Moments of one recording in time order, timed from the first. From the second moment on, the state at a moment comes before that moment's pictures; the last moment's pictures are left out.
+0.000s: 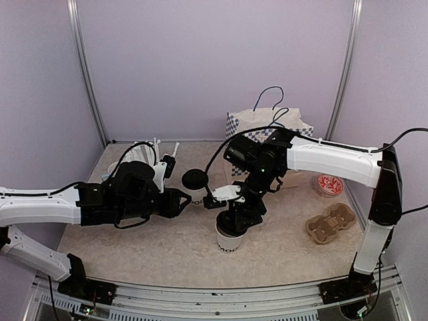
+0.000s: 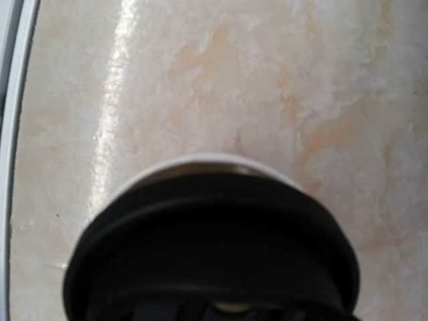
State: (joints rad) left arm -1.01 1.23 0.81 -0.12 -0.21 -0.55; right arm 0.95 1.84 1.63 -1.09 -0.27 -0.77
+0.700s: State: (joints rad) left arm -1.00 1.23 0.79 -0.11 -0.12 -0.58; right arm 0.96 1.79 1.63 -1.06 -0.20 -0.73
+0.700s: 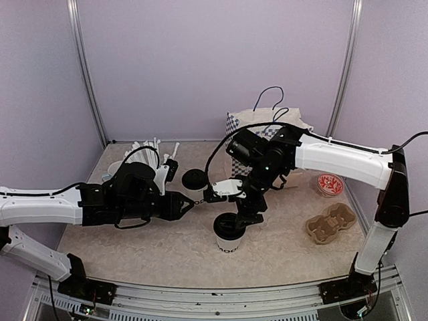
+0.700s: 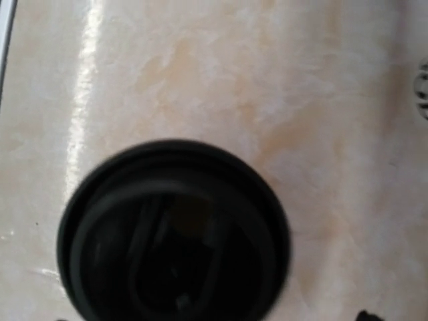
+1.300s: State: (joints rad) left arm -1.02 1.45 0.86 0.02 0.09 -0.64; right arm 0.61 1.56 1.19 -0.69 -0.68 -0.44
